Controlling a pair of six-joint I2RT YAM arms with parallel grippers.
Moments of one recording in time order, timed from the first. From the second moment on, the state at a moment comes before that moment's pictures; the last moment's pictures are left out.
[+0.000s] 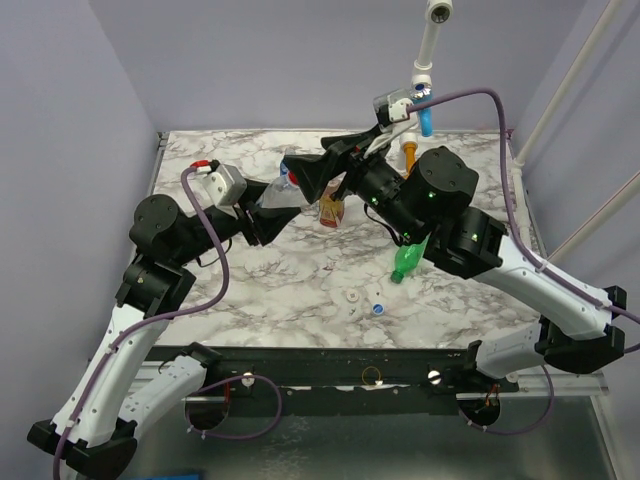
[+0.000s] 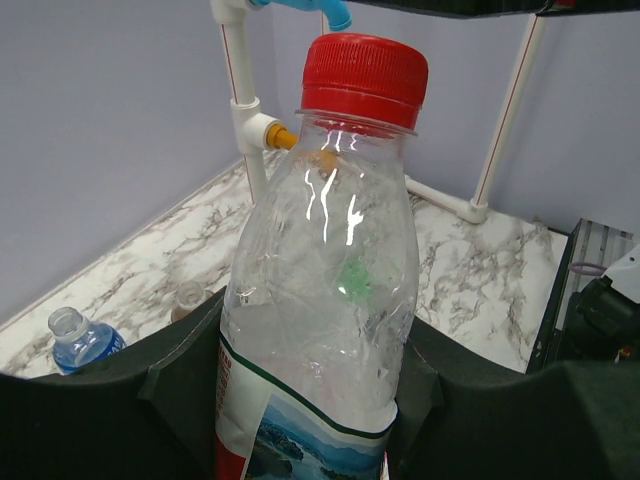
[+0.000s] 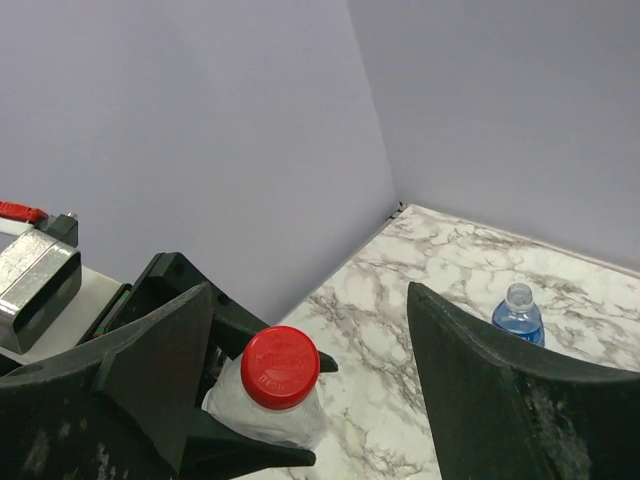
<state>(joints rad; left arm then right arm) -0.44 0.80 1.09 -0.15 0.57 -0.06 1.15 1.38 1.74 -0.16 0.36 0.19</state>
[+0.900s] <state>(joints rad) -0.45 0.79 1.09 -0.10 0.51 -0.12 1.15 1.45 1.76 -0.10 0.30 0.34</state>
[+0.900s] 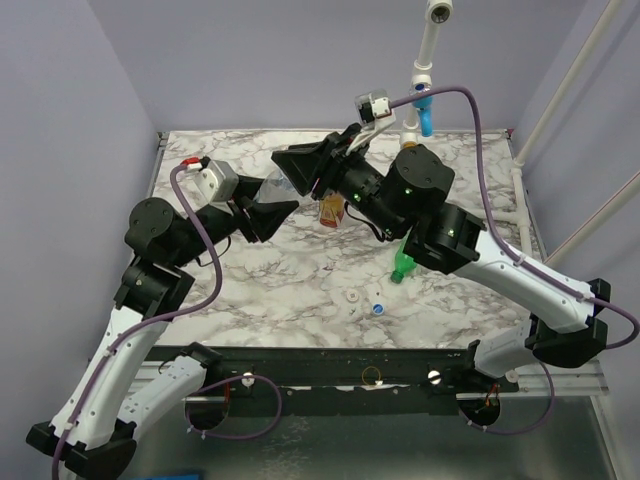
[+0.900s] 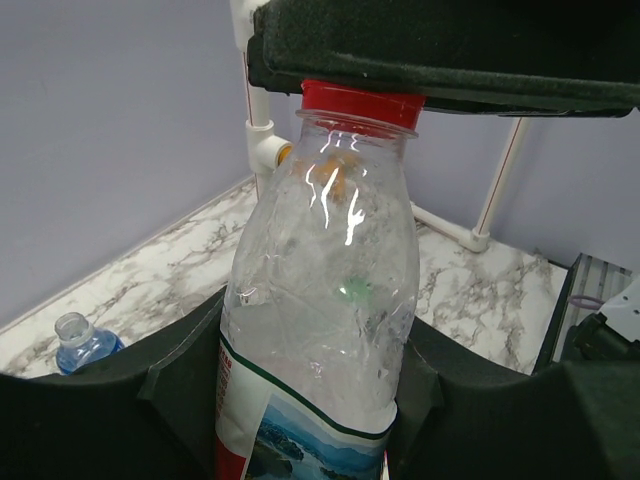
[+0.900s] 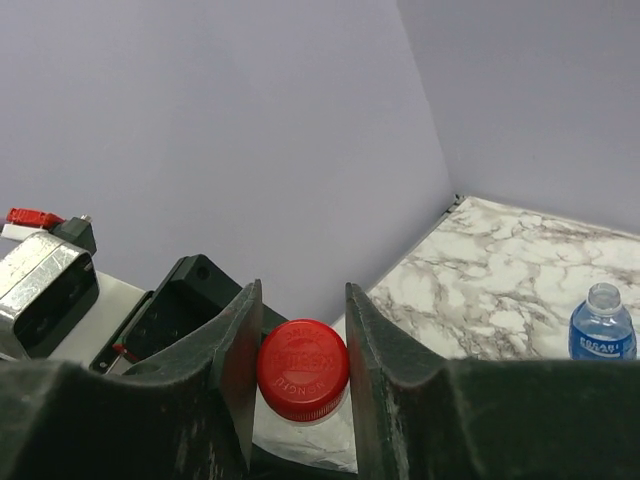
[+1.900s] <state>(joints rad) -0.44 0.85 1.23 -0.04 0.90 -0.39 1.14 1.35 1.74 0.01 -0.12 0.12</state>
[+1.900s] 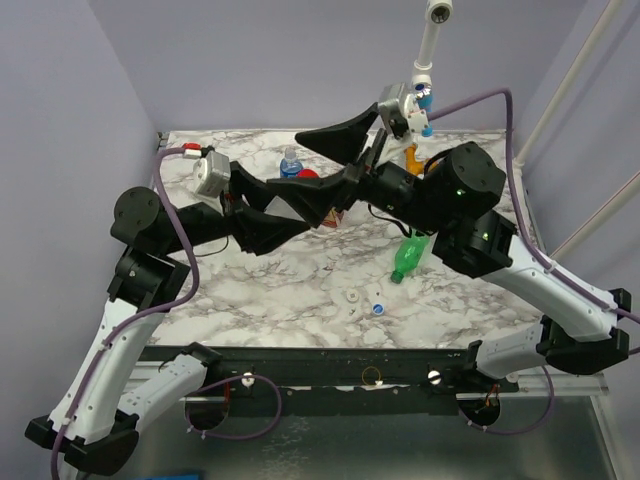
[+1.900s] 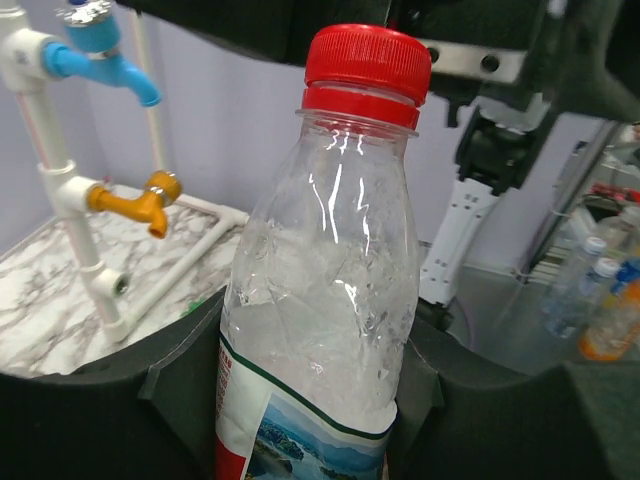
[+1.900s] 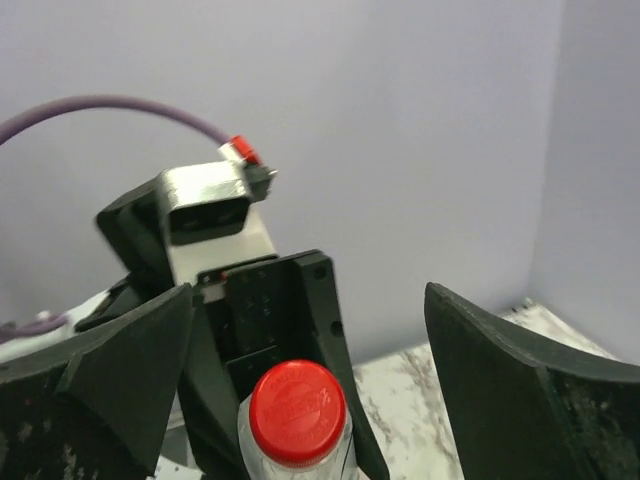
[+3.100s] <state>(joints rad) -0.44 0.84 1.14 -0.07 0.53 -0.13 1.14 1.49 1.91 -0.25 0.30 0.32</state>
